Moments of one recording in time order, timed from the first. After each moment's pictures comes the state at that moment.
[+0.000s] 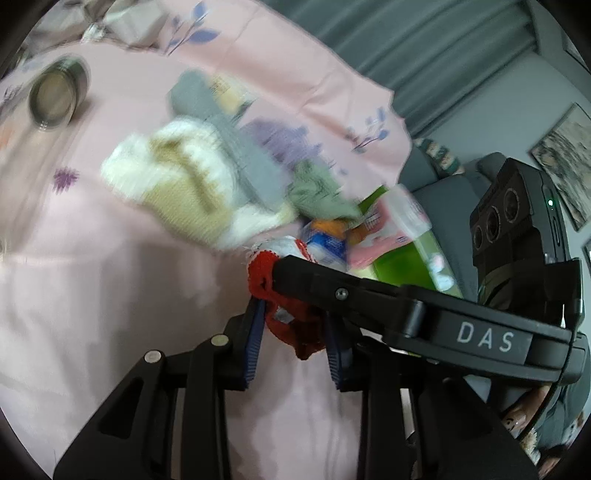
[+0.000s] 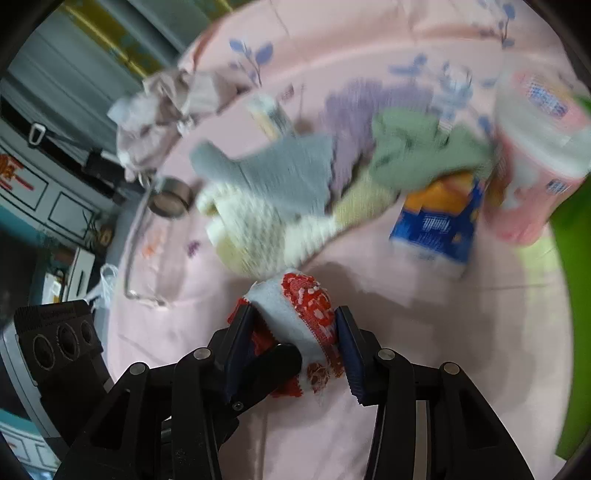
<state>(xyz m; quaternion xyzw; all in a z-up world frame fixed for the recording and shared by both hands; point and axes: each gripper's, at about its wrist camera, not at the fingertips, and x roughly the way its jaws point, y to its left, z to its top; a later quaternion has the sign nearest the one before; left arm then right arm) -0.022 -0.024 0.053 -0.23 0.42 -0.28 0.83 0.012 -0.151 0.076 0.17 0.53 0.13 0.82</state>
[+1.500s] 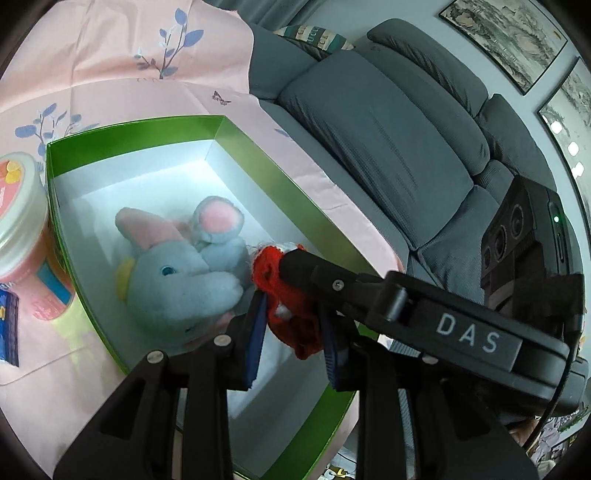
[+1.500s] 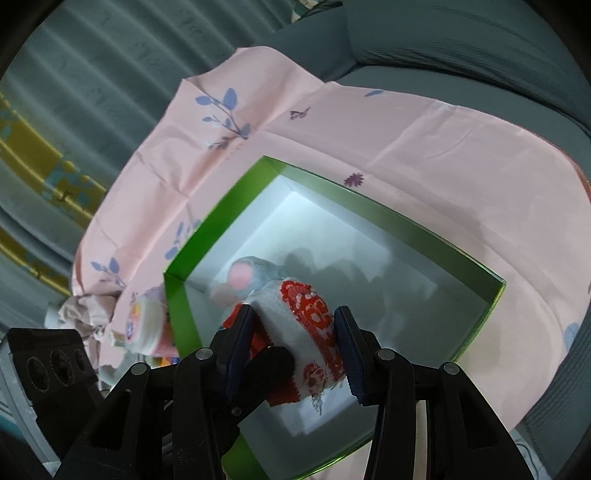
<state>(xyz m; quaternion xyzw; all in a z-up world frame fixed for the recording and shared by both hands) -0.018 -0.307 0.092 -0.07 0.46 -0.48 0.74 -0.083 -0.417 0.117 0.35 0.38 -0.17 0.84</state>
